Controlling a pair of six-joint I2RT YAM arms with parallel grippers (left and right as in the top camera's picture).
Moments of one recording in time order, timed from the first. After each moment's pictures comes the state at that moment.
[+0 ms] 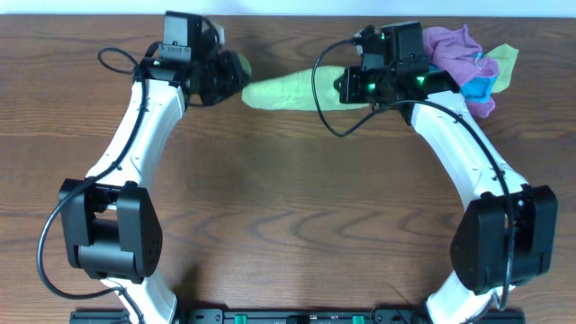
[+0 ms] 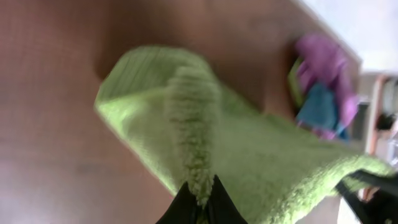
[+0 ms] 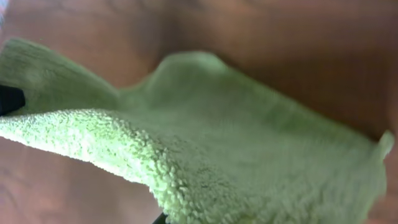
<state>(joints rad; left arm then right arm) -0.14 1.89 1.57 -0.70 0.53 -0.55 0.22 1.85 1.49 -0.59 -0.41 0.25</state>
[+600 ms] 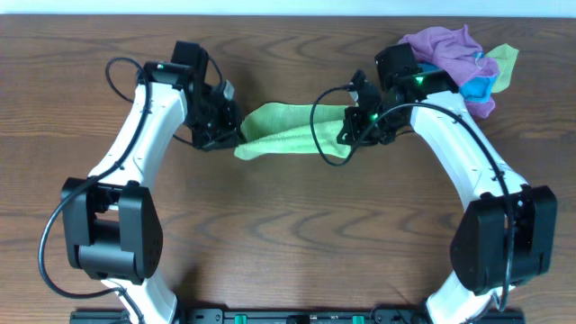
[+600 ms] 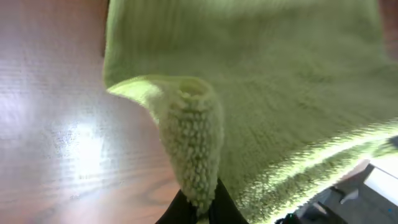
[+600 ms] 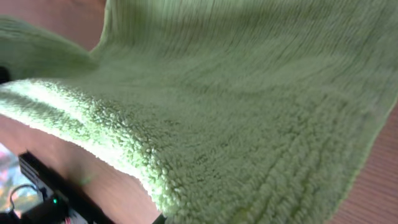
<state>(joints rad) -0.15 1.88 1.51 -1.14 0.53 -0.31 0.23 1.85 1.49 -1.02 -0.48 0.11</state>
